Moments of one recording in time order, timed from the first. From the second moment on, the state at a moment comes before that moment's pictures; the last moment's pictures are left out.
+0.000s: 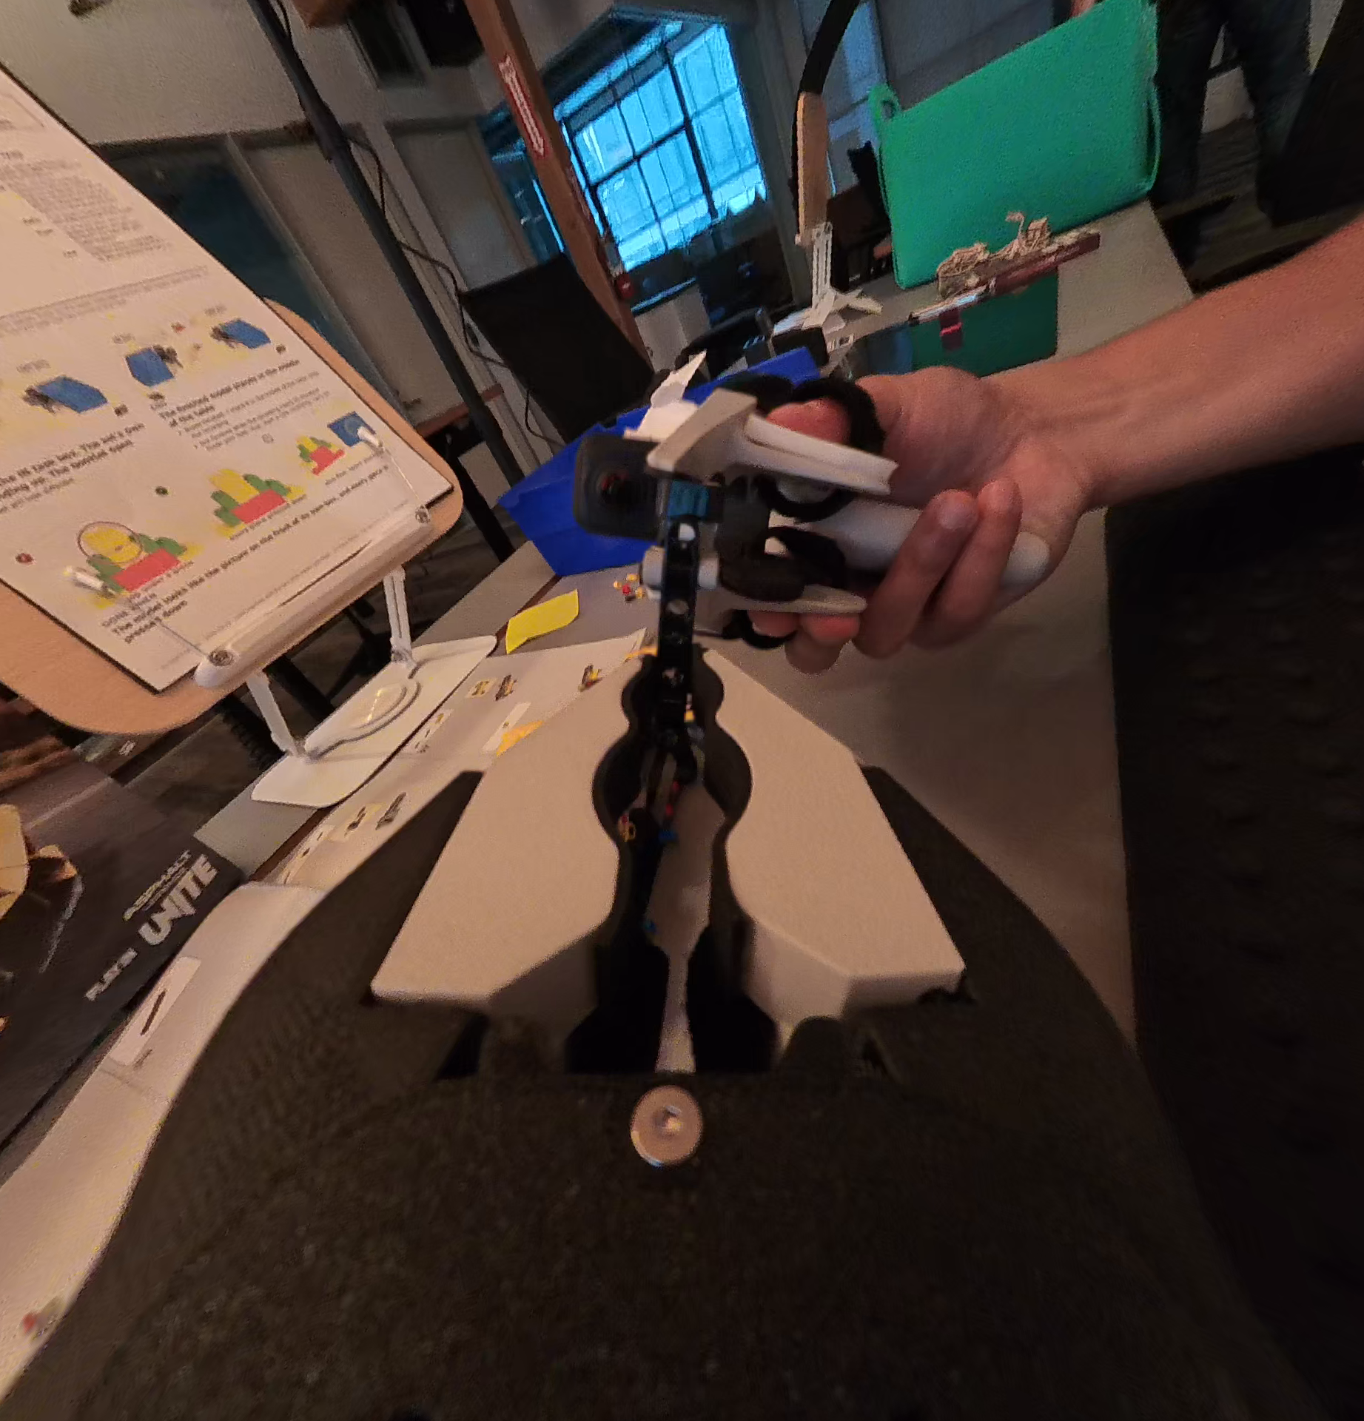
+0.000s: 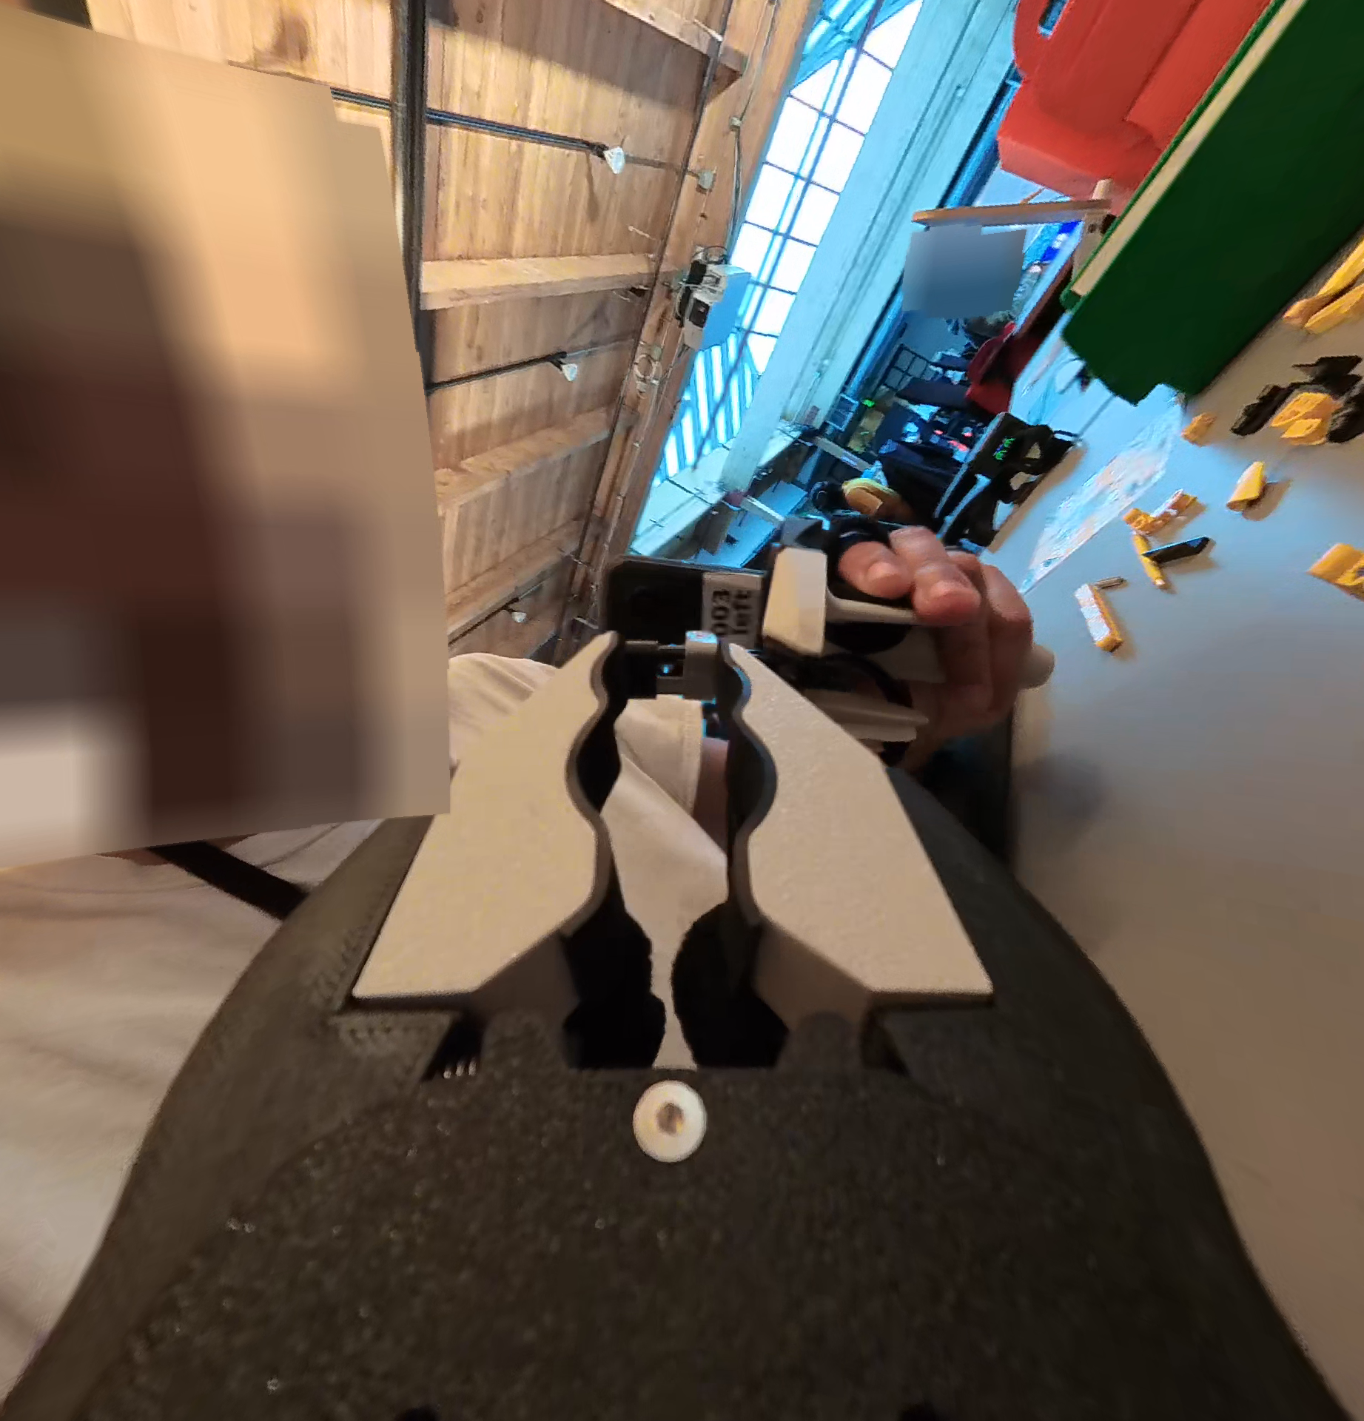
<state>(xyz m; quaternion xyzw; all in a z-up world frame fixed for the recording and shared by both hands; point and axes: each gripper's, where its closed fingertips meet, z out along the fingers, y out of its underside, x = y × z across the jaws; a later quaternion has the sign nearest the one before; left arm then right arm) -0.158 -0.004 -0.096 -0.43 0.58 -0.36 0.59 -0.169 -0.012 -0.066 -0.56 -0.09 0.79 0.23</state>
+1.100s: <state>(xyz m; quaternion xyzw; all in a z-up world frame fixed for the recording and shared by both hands) -0.155 -0.007 -0.099 -0.40 0.60 -0.24 0.65 -0.173 -0.006 -0.095 -0.66 -0.18 0.67 0.30</state>
